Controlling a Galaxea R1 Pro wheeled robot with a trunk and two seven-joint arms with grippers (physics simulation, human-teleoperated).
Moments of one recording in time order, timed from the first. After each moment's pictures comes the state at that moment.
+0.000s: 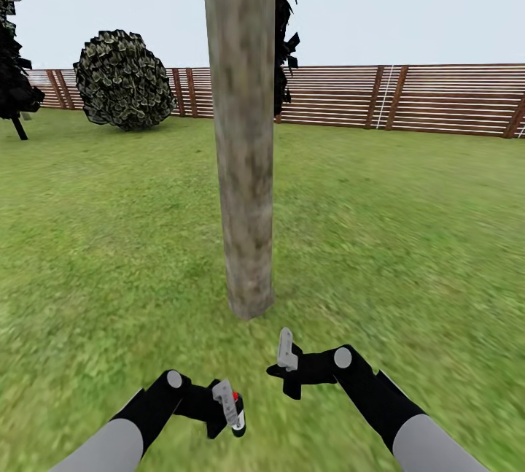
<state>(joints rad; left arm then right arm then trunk) -0.63 -0.05 -0.01 -0.41 -0.76 -0.11 -0.95 -0.59 -0.05 0.45 -0.82 0.40 -0.09 0.87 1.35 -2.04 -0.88</state>
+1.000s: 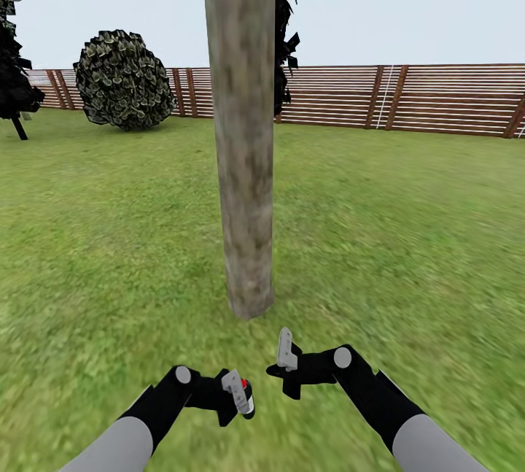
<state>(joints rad) -0.62 -0.09 -0.01 -0.45 -0.76 -0.11 -0.88 -0.59 -0.05 0.45 -0.82 0.40 -0.09 0.87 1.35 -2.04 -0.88</state>
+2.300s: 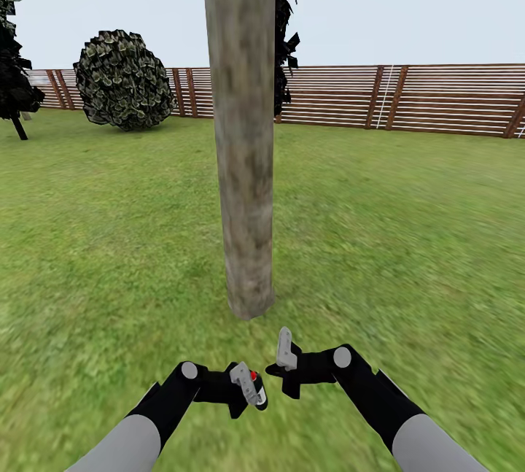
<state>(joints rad) -0.63 -0.13 0.00 -0.48 -0.69 -0.11 -0.89 -0.59 -0.05 0.45 -0.83 0.40 -0.09 0.87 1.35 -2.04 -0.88</state>
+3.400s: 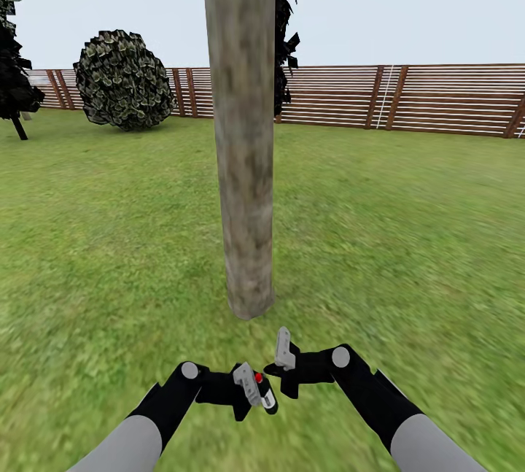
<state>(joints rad) -0.62 -0.13 -0.01 -0.48 -0.62 -0.14 -0.97 -0.59 -0.04 0.45 -0.83 0.40 -0.09 0.87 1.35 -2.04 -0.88</state>
